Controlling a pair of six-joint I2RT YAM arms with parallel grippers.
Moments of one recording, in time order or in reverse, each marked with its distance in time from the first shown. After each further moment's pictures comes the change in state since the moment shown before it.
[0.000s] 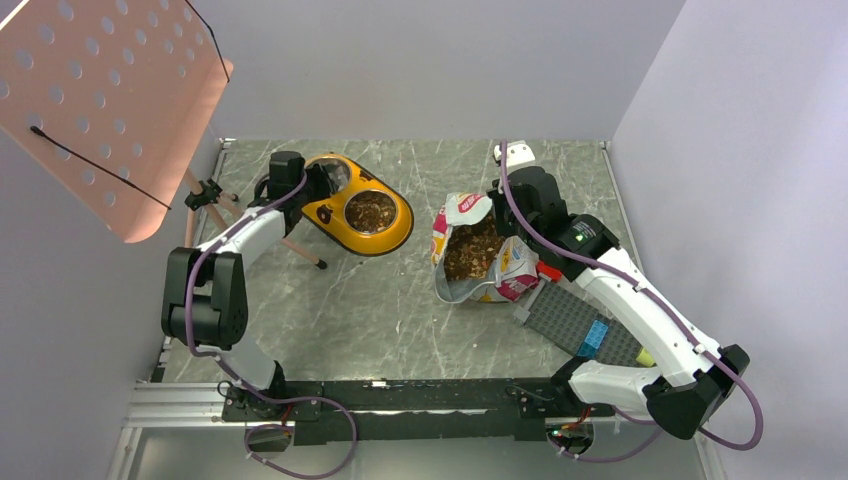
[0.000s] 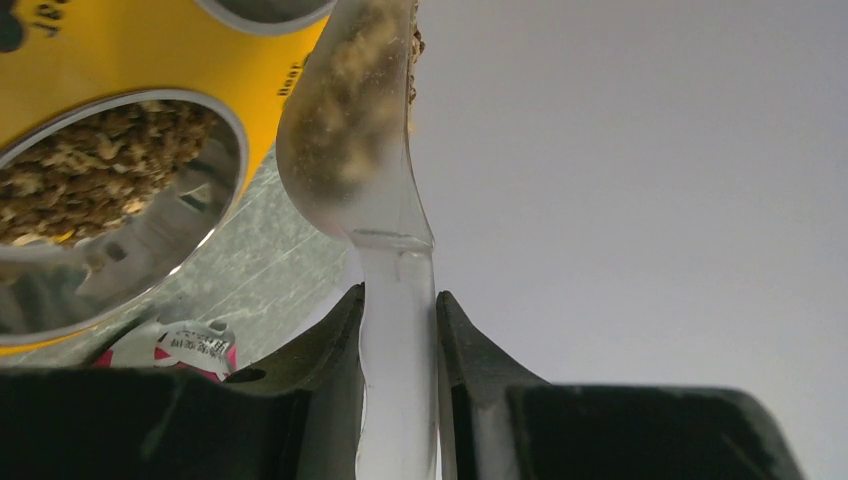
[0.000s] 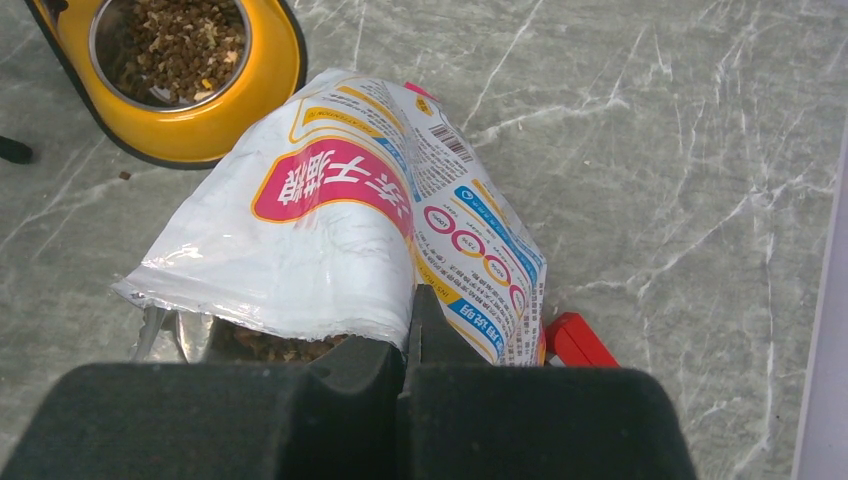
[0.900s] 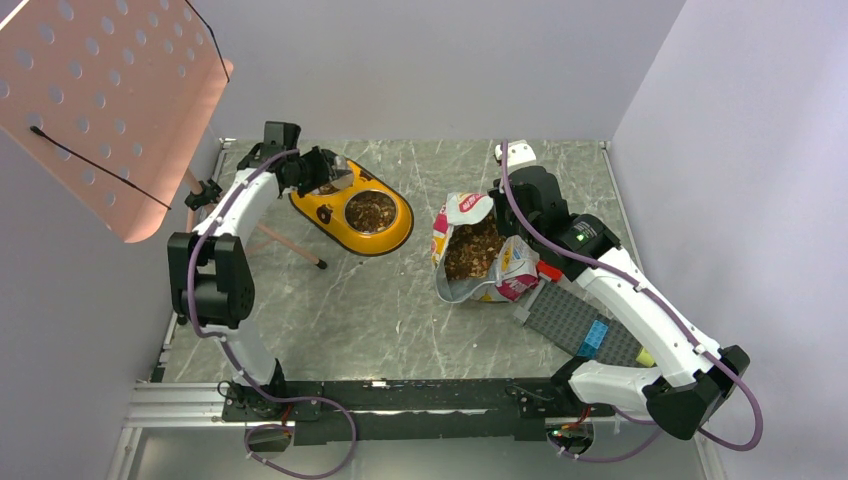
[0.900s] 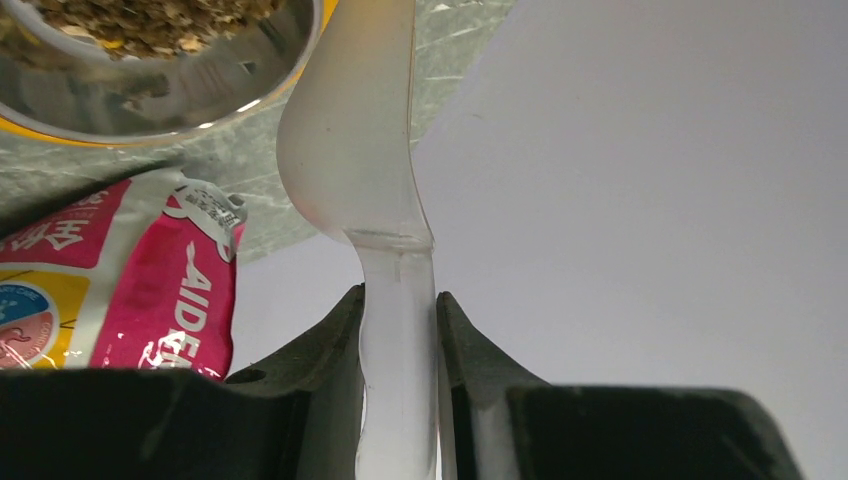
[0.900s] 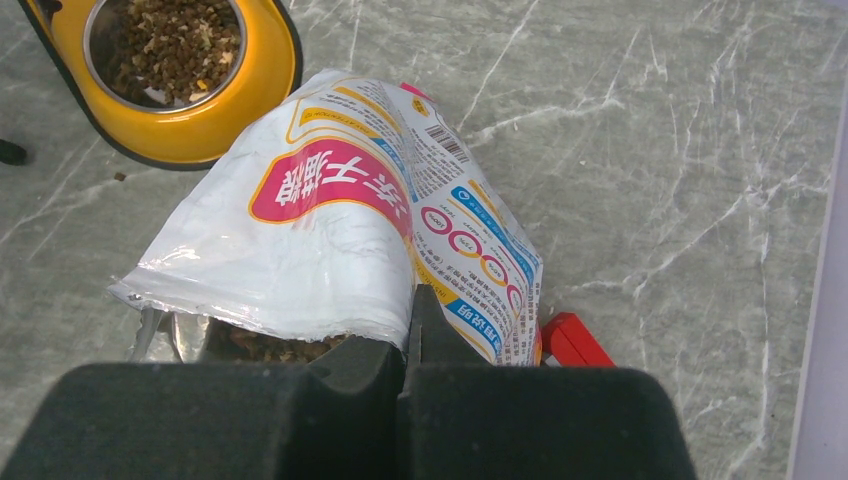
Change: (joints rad) left arm 0.040 0.128 0.389 -0.600 0.249 -0.132; right arm -0.007 -0.002 0.000 0.000 0.000 -0.006
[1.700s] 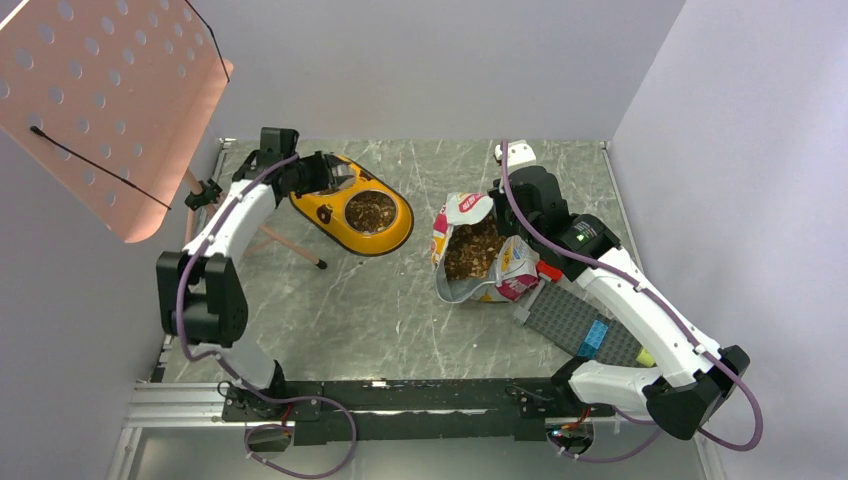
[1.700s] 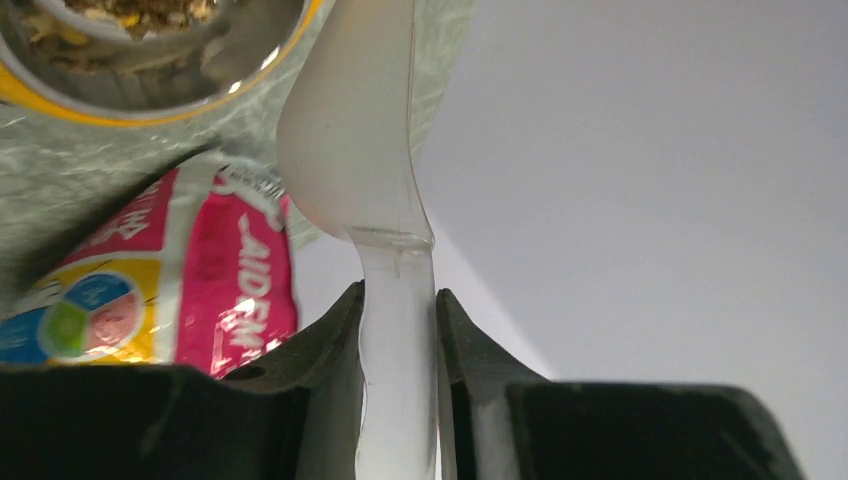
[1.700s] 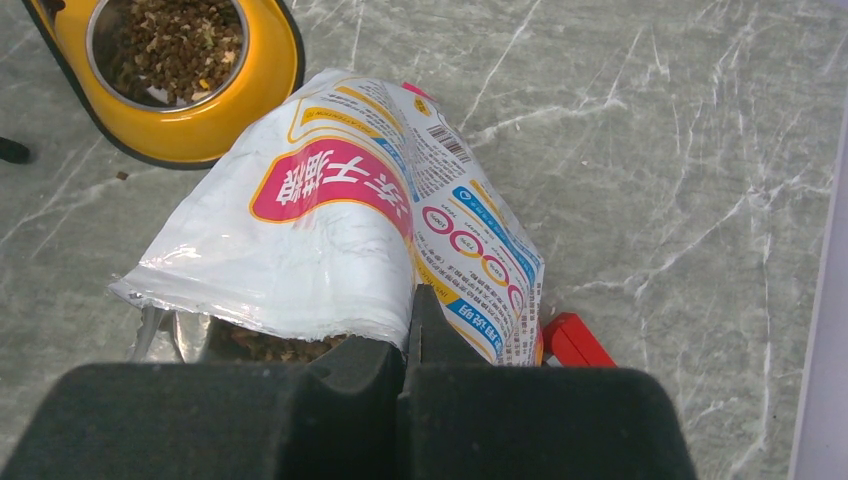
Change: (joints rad) left arm -0.003 -0.078 -0.043 0.020 0.020 0.114; right arm 0.000 0.000 0.000 0.000 -0.004 0.000
